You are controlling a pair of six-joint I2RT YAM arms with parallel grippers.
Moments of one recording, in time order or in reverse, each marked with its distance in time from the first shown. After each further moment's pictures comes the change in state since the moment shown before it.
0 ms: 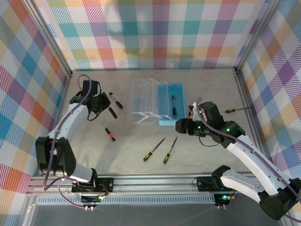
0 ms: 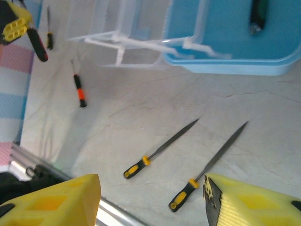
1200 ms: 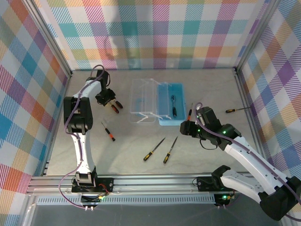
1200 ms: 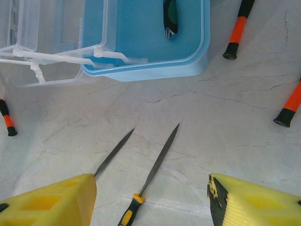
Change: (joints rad) left arm 0.062 0.777 0.624 -0.238 -0.111 0.025; right arm 0.003 -0.006 -0.106 0.000 0.271 0.050
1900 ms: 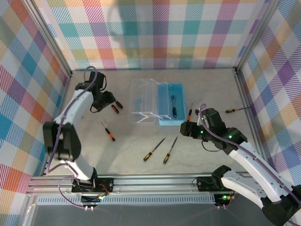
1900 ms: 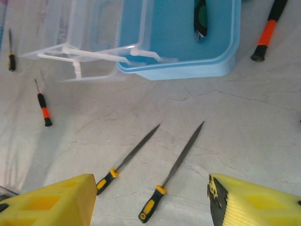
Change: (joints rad) left arm -0.052 -0.485 -0.300 -0.064 0.033 0.011; right arm 0.000 -0.085 -0.003 -0.002 -0.075 0.004
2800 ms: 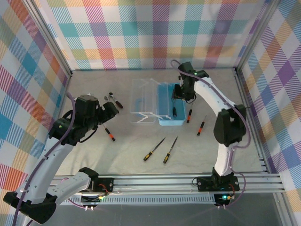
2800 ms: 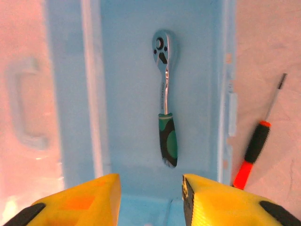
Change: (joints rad) left arm -0.335 -0.780 -0.267 -0.088 -0.243 -0.145; right arm -0.216 1.026 0.901 -0.214 0.007 -0.221
